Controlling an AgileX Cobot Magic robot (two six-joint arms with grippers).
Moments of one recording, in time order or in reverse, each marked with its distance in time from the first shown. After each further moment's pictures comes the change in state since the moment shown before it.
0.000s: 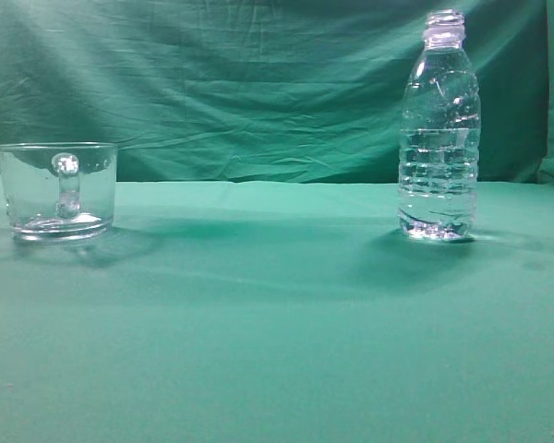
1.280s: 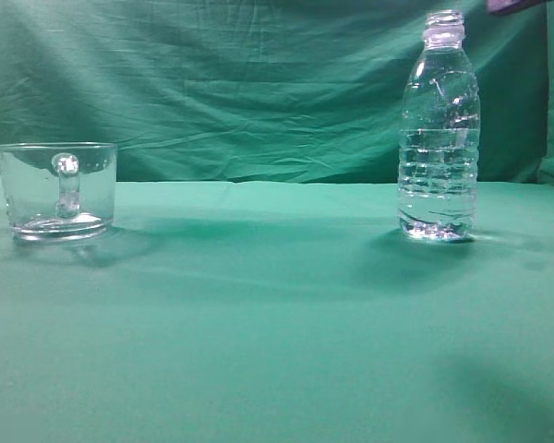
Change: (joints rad) left arm 0.000 0.000 0.000 0.000 0.000 0.000; right arm 0.106 1.330 -0.202 -0.490 -0.765 0.037
